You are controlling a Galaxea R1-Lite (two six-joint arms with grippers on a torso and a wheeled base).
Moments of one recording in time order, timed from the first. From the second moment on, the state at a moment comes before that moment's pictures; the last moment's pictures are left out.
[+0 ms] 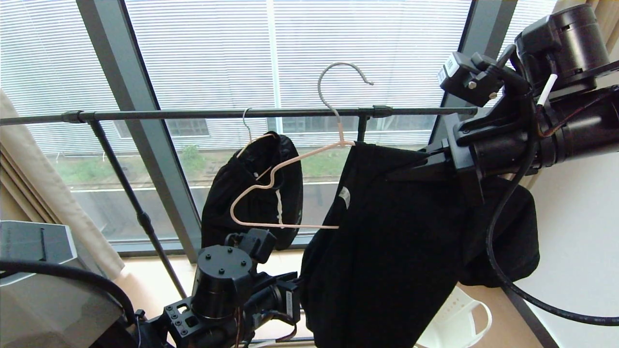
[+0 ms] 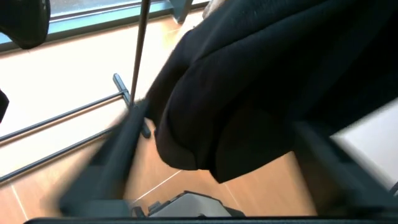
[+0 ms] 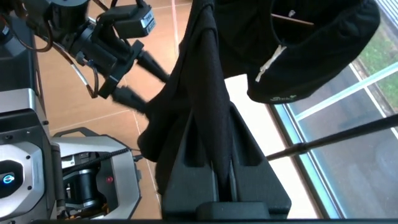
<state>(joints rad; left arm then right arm) -0.74 1.98 -0.44 -1.12 0.03 -0.35 0.45 1.67 -1.55 0.50 0.58 -0.53</state>
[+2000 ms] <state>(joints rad) -0.53 1.85 -0.47 -1.13 0.02 -0.29 0.32 1.51 -1.18 0.39 0.64 -0.54</state>
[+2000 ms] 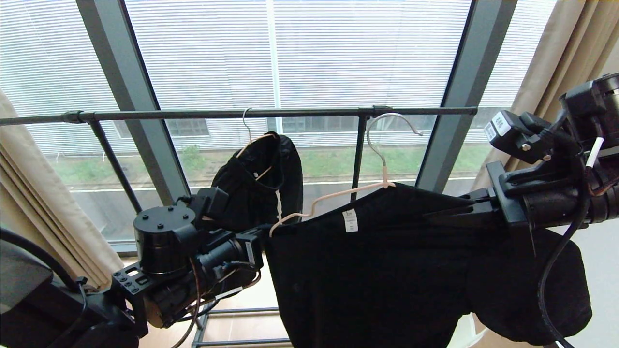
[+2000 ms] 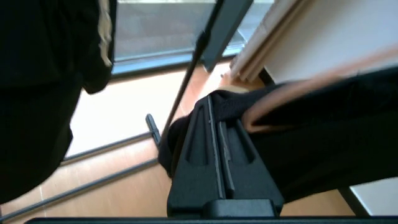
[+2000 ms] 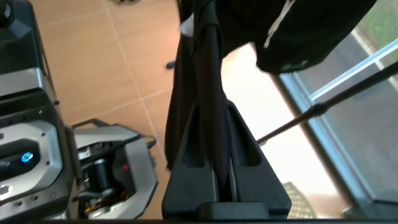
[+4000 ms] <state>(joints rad) -0.64 1.64 -0.42 -1.13 0.02 -0.24 0.40 1.71 -0.69 -0.51 0.79 -0.37</state>
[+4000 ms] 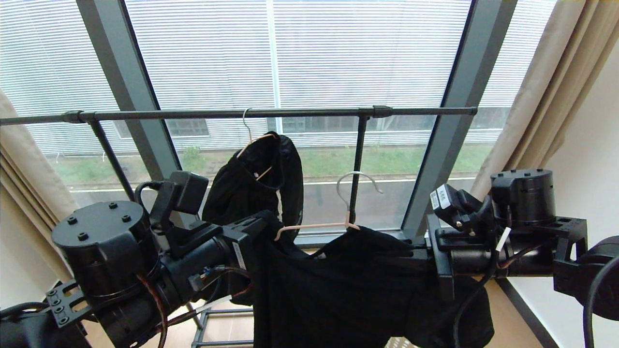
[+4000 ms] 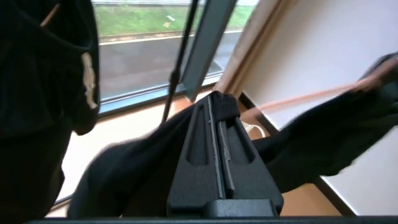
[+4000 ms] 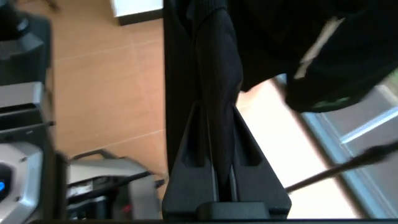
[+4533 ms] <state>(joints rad) -0.74 1.60 -0.40 -1.13 0.03 -0.24 0.43 1.77 -0.68 -0.56 0.79 -0.34</state>
